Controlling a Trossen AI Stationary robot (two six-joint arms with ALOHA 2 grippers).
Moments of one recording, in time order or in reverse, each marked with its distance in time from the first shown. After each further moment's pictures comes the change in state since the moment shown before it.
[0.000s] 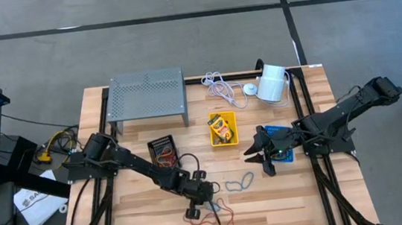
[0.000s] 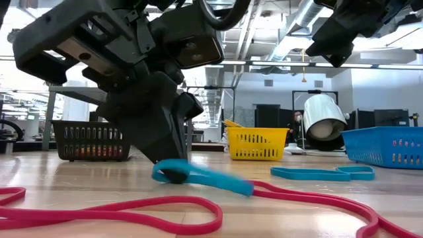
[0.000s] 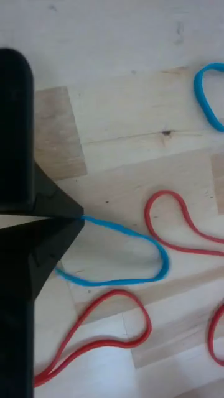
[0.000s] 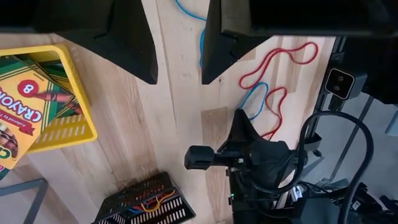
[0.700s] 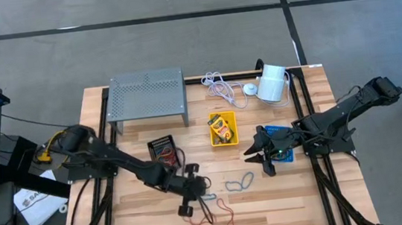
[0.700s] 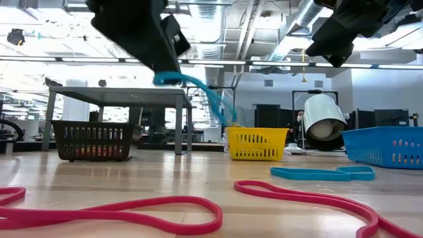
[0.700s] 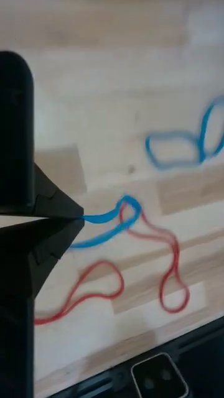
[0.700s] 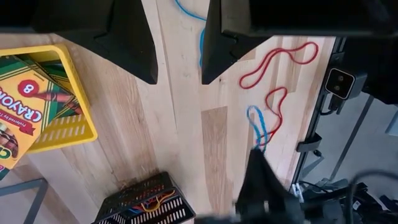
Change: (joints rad) left arm -0.022 -0.235 -0.002 -0.151 -0.141 0.010; right arm 0.000 0.000 0.000 0.000 0.001 0.000
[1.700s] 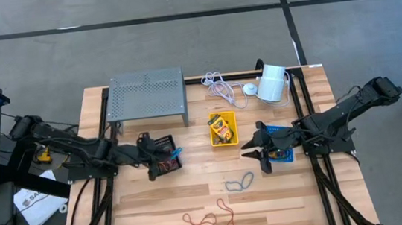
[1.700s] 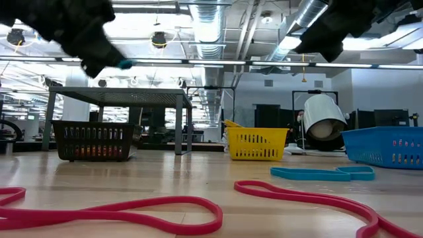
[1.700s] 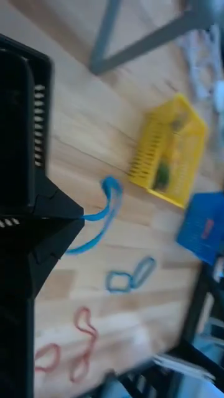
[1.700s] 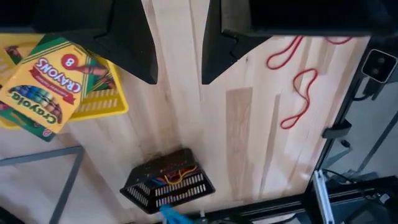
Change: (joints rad) left arm 0.132 -0.867 -0.755 0.299 -0.296 -0.237; right arm -0.002 0.002 0.000 0.043 0.112 -0.090
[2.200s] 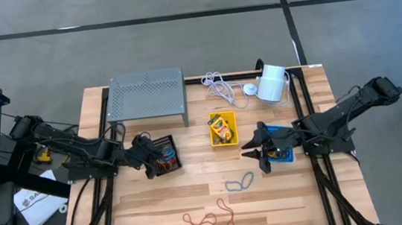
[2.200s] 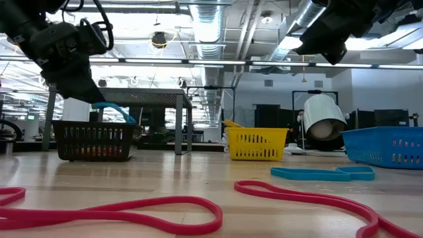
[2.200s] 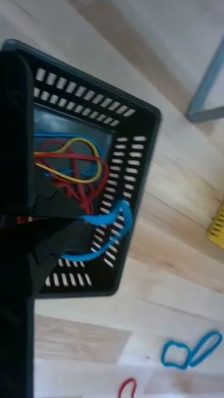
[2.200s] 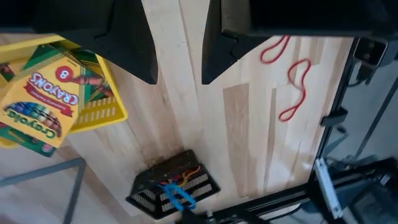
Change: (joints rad) left arm 0.003 0.011 -0.016 -0.287 -0.018 -0.236; right arm 0.000 0.000 0.000 -0.007 0.011 0.102
